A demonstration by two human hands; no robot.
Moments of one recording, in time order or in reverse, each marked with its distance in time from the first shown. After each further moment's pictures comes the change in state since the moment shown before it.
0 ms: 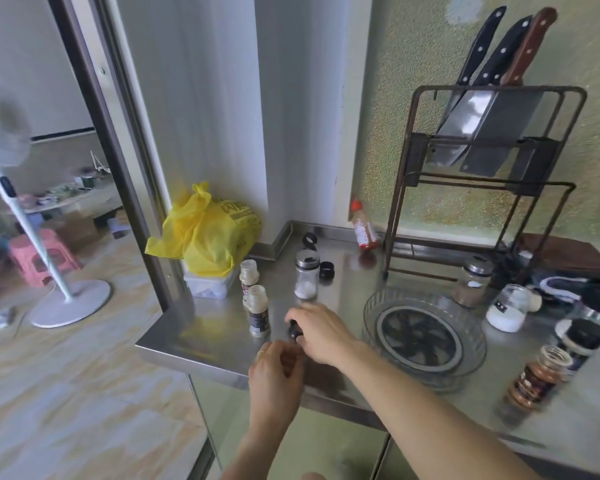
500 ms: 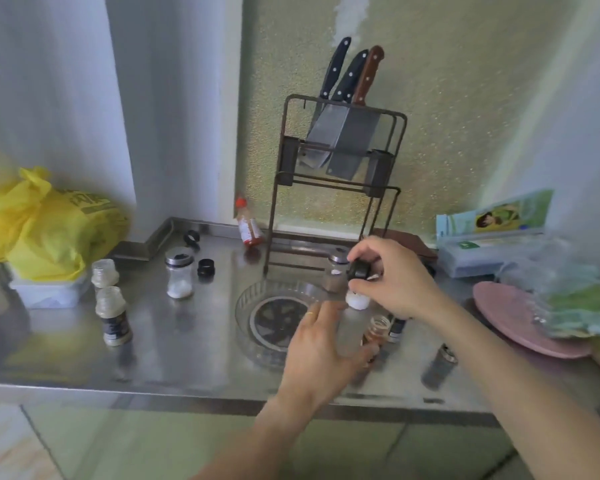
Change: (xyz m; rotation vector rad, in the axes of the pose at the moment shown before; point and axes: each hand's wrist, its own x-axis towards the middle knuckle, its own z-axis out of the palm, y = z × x) left_hand -0.078 0.196 0.105 -0.176 -0.430 0.449; right_hand -0.201 0.145 -0.183 0.183 0.386 0.414
